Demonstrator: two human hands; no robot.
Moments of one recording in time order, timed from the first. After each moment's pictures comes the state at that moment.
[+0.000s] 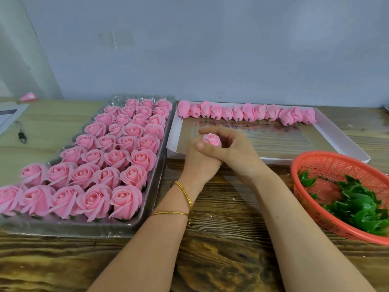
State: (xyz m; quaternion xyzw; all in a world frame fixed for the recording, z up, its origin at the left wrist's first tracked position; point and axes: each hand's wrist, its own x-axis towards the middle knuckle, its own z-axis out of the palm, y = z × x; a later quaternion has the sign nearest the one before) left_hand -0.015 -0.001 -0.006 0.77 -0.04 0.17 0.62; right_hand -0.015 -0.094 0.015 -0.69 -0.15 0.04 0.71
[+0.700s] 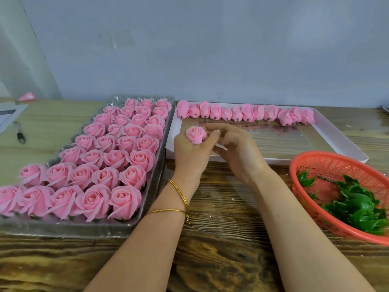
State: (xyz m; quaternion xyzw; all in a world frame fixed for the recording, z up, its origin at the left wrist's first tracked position) left_hand -0.012 0.009 -0.003 0.65 -0.01 0.20 0.73; right_hand -0.004 -0.101 0.011 -0.62 -0.10 0.05 0.78
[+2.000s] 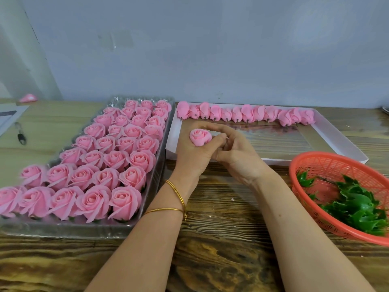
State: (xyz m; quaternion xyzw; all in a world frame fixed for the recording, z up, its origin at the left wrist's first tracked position) left_hand -0.012 0.010 0.000 0.66 -0.05 0.16 0.73; right_hand -0.005 -0.104 0.005 -0.63 -0.18 0.10 0.75
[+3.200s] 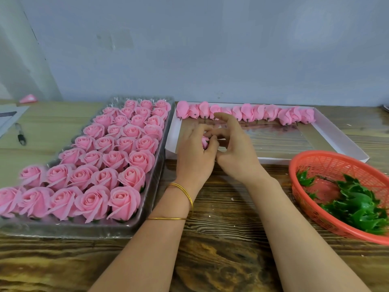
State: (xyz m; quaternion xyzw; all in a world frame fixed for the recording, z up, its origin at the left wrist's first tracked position) left_hand -0.015 0.009 -0.003 0.84 -0.08 0.26 0.48; right_hand -0.009 -0.100 0.005 -0.82 -0.20 -0.13 0.52
